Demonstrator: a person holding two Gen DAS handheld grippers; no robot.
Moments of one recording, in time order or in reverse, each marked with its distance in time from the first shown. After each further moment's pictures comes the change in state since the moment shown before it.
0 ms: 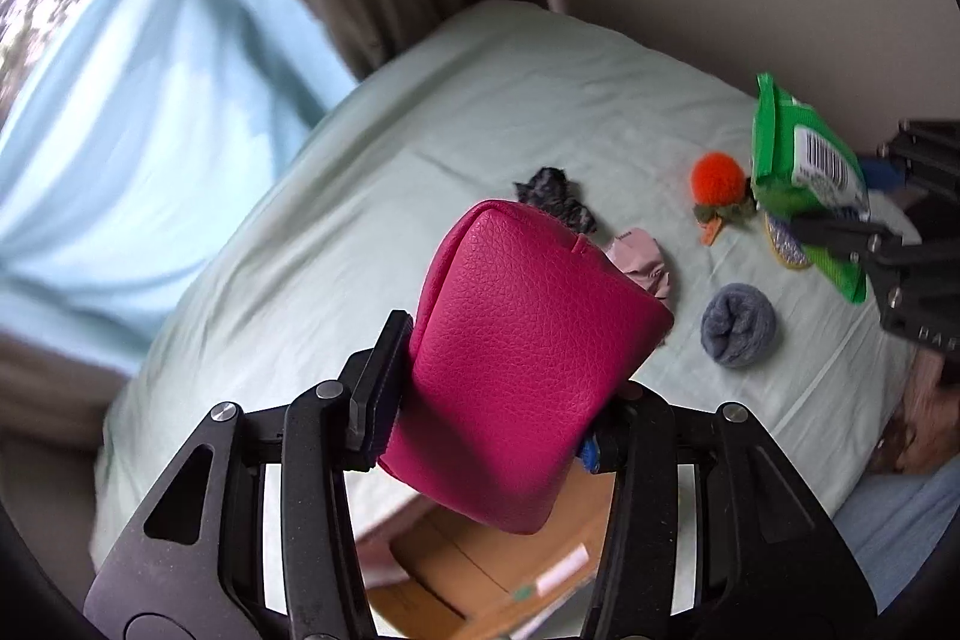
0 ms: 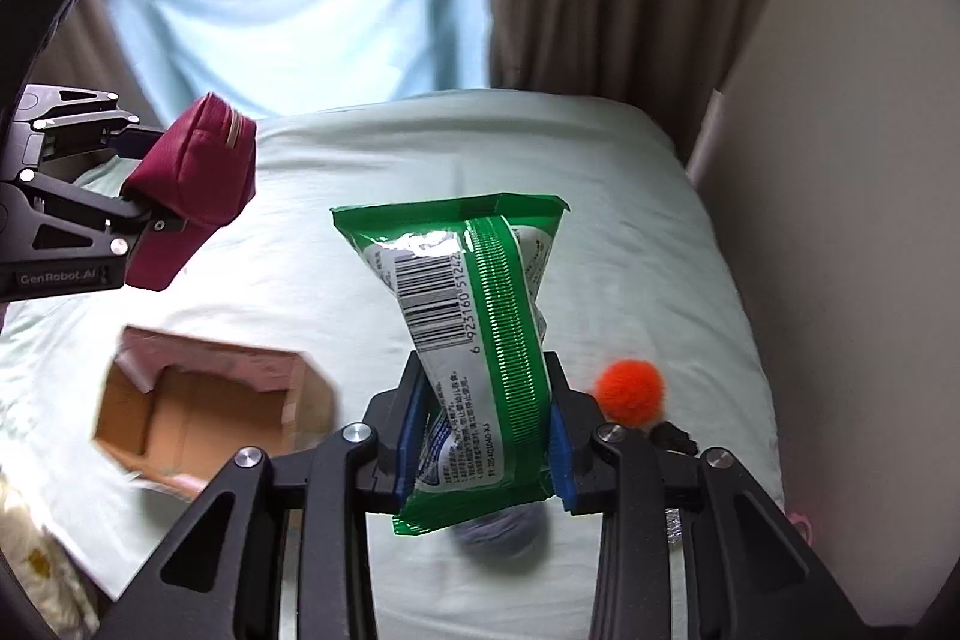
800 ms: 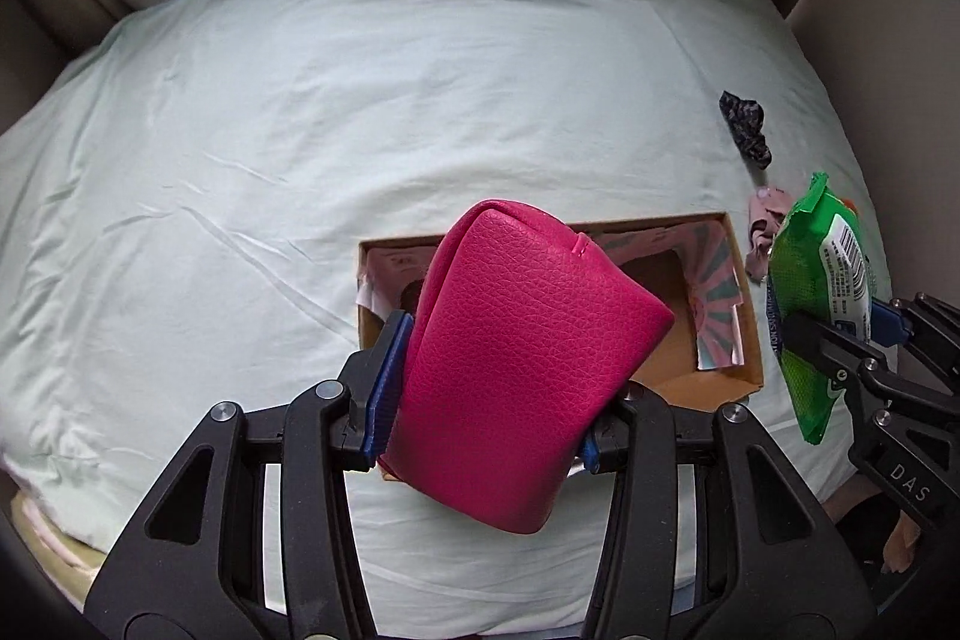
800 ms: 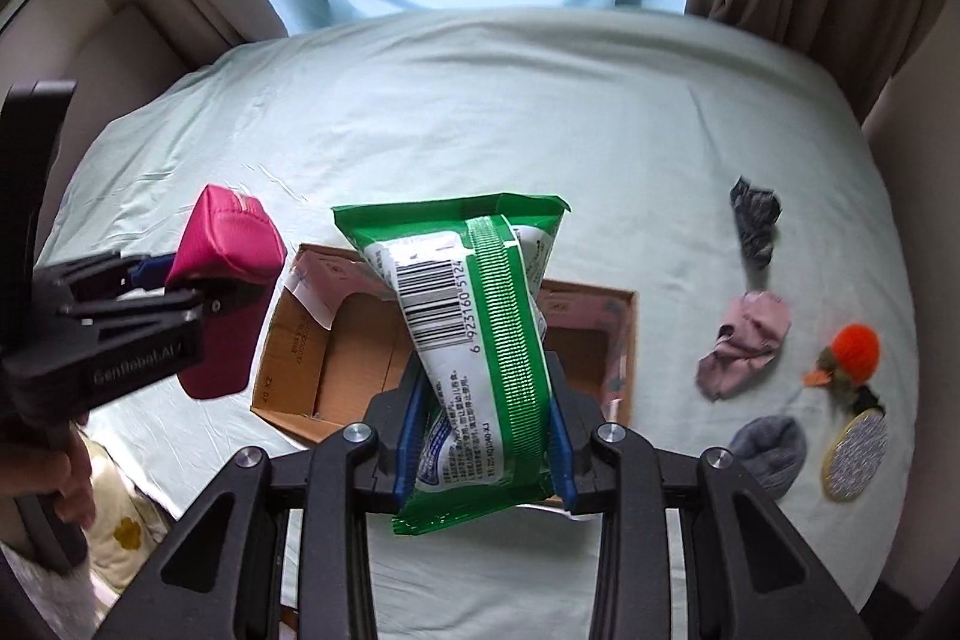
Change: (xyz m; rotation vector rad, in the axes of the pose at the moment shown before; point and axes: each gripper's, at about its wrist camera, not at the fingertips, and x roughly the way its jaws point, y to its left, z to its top) left arm 0.020 0.129 -0.246 -0.741 0.228 -0.011; right arm 0.052 0.217 0.001 -0.063 0.256 0.211
